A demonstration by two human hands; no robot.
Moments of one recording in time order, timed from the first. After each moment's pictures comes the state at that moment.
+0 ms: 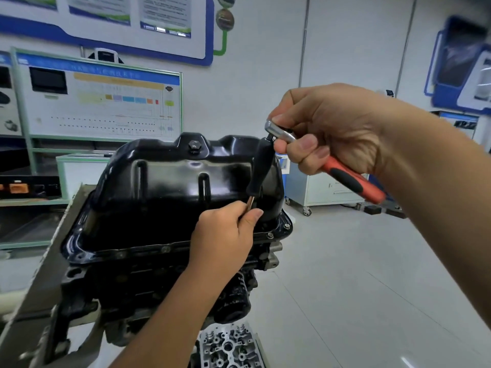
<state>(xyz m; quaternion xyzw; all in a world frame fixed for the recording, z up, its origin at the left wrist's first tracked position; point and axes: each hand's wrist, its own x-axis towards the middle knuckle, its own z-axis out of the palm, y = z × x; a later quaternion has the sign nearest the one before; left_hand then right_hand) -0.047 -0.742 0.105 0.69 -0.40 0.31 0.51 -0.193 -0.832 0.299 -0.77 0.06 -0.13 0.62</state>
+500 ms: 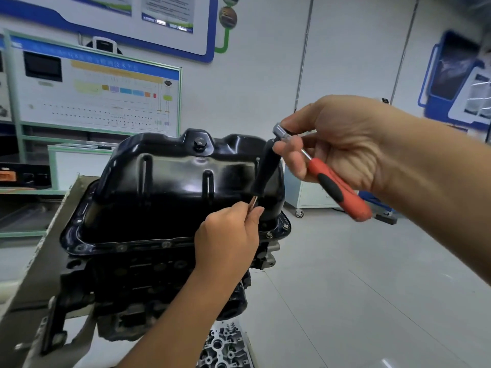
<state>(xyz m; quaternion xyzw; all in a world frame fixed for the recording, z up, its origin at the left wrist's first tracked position) -0.064 -0.745 0.104 0.71 -0.36 0.39 0.47 -0.201 -0.800 0.294 -0.69 0.14 -0.17 0.69</state>
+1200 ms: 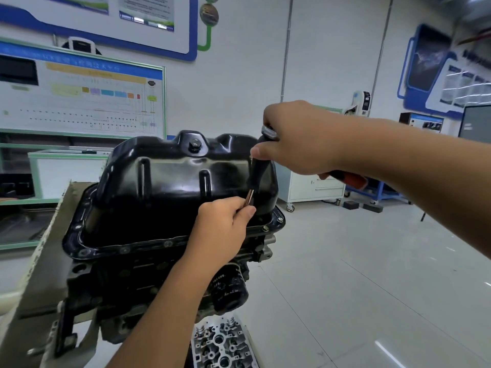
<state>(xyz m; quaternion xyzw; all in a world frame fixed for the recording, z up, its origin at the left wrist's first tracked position) -0.035 -0.734 0.106 0.67 -0.46 0.20 0.54 -0.183 -0.807 0.294 -0.96 0.12 -0.23 -0.11</state>
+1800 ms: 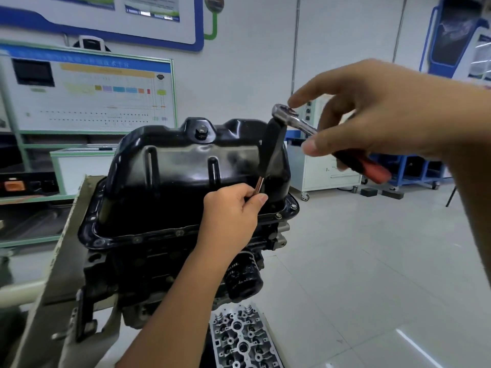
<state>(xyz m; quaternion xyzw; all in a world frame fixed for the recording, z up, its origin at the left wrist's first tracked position) -0.045 -0.731 0.109 0.67 -0.43 0.23 0.56 -0.240 -0.842 0.287 -0.96 0.01 -0.24 0.14</state>
